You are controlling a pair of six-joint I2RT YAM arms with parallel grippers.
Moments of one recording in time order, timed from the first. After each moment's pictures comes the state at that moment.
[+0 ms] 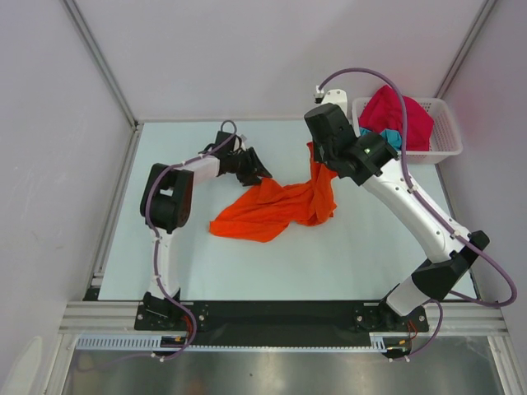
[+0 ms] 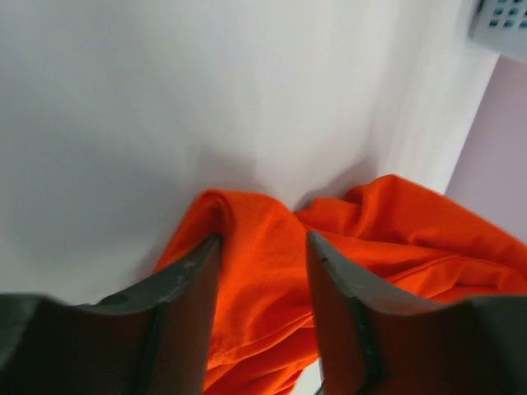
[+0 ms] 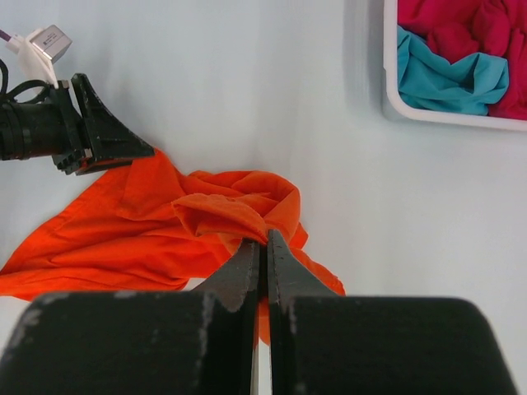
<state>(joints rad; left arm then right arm) -0.30 2.21 1.53 -0.20 0.58 -0.74 0.73 1.56 1.86 -0.97 0.60 0.35</state>
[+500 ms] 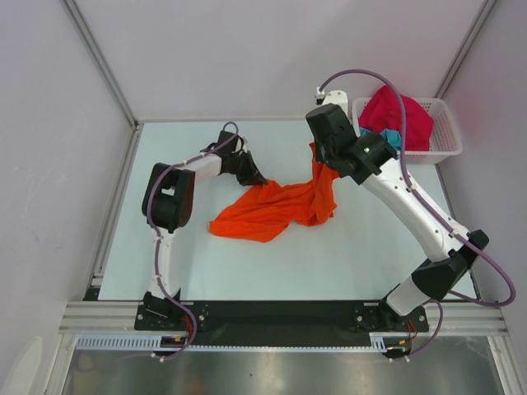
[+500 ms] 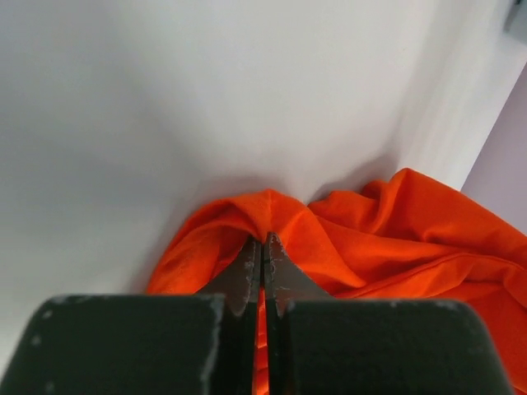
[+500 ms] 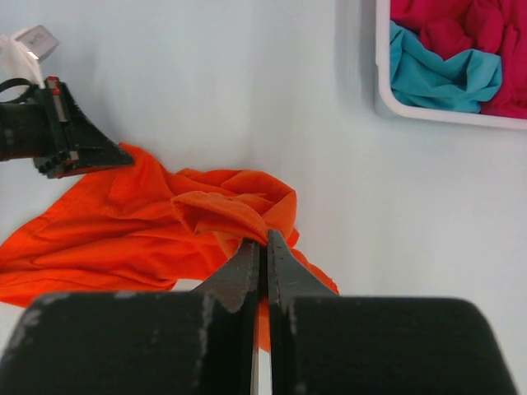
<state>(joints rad) -0.31 2.23 1.56 -0.28 0.56 -0.74 0.71 1.56 1.83 -0.96 0.60 0.33</state>
